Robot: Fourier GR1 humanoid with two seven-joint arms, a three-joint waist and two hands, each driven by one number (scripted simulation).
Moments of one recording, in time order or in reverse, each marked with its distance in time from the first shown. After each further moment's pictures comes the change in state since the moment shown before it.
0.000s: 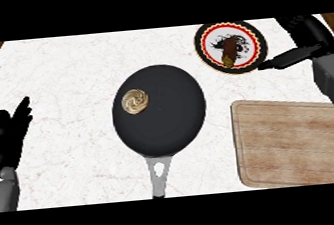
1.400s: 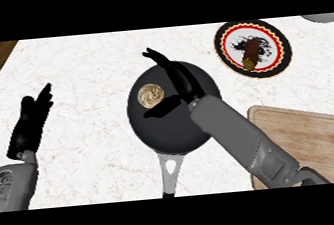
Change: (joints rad) left arm -0.100 -0.030 -0.075 0.060 -0.014 -0.001 -0.015; right arm 0.027 0.515 0.324 -0.250 0.176 -0.575 0.244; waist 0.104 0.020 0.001
